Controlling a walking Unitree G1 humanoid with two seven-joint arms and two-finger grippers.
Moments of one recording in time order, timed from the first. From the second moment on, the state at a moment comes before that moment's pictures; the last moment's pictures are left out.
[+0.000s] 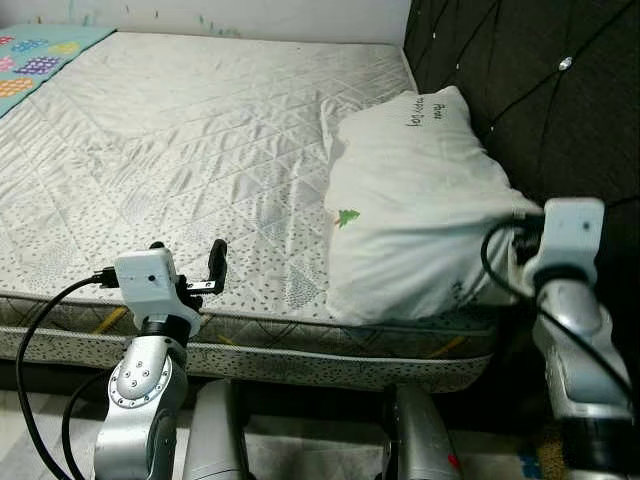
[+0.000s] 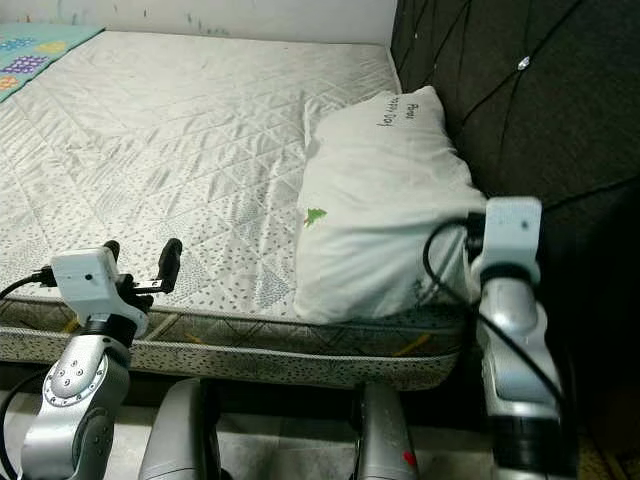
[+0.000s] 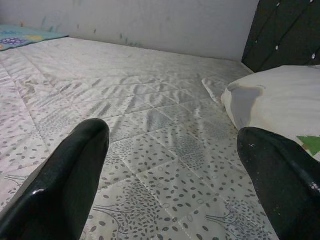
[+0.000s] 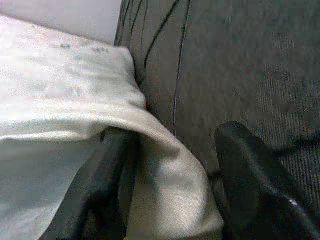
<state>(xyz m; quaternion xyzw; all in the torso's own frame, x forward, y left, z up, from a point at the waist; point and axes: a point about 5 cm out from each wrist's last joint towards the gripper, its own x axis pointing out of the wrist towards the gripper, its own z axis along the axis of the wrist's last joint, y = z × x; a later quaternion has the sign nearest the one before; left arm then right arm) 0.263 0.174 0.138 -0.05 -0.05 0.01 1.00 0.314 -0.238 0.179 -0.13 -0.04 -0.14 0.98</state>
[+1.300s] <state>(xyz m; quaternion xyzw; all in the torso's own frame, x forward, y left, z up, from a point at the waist) 0.265 0.170 0.141 -0.06 -0.05 0.00 1.00 0.278 -0.231 0.245 -0.14 -0.16 -0.07 0.97</state>
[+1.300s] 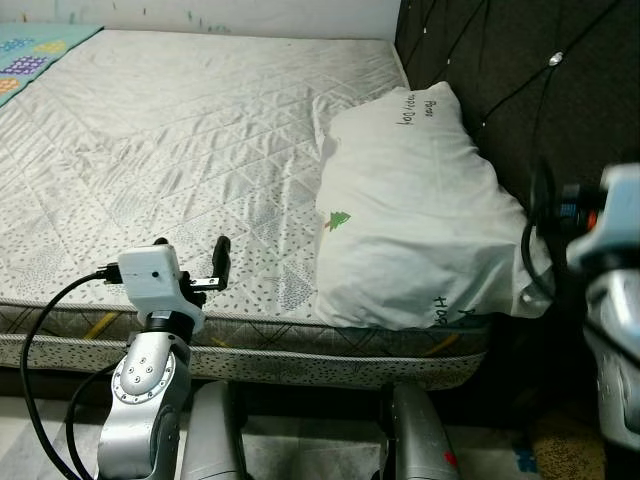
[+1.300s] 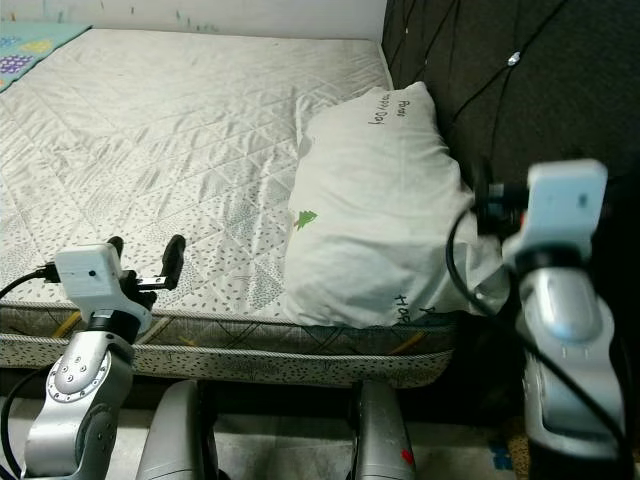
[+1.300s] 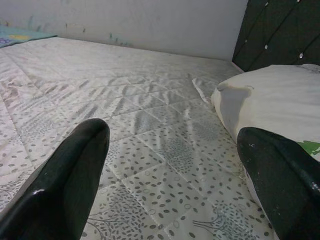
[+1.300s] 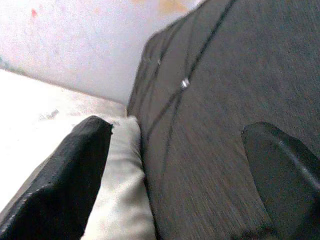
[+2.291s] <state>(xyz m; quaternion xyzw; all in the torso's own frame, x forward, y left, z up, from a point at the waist) 0.264 0.169 0.139 -0.06 -0.05 0.02 1.00 0.332 -0.156 0.113 -0.05 0.13 0.04 0.99</state>
